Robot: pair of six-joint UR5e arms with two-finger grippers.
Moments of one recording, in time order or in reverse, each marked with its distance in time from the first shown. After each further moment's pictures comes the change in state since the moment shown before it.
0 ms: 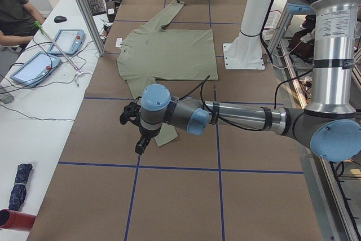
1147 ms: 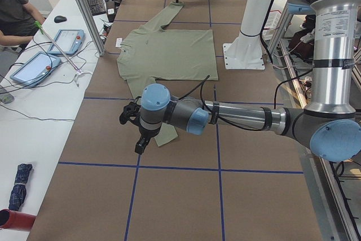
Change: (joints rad) left arm 0.000 -0.003 0.001 0.001 0.000 -0.003; right arm -0.003 0.056 0.089 -0.002 0.146 0.097
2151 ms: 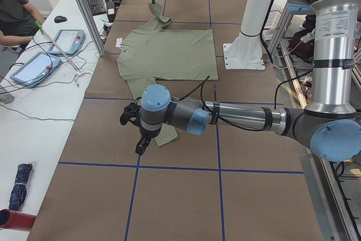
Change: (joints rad) left arm -0.001 0.005 0.006 0.000 0.000 0.000; right arm -0.086 0.802 -0.024 -0.543 0.012 0.274
